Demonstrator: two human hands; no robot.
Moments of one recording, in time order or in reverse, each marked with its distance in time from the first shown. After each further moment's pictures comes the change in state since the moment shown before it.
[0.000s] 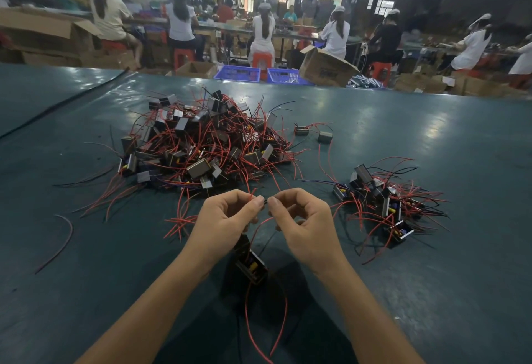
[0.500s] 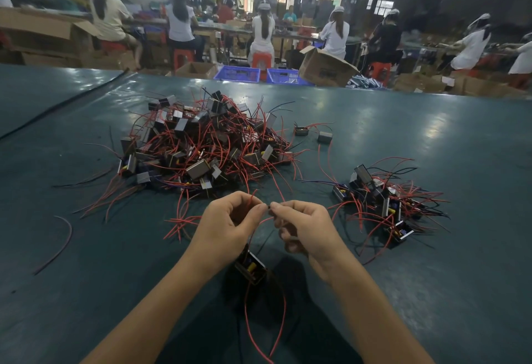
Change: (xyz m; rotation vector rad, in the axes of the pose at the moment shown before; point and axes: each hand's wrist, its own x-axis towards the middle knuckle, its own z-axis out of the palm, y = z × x) left_hand 0.000 -0.010 0.000 0.196 -0.012 0.149; right_hand 0.005 -0.008 -0.006 0.375 -0.122 0.582
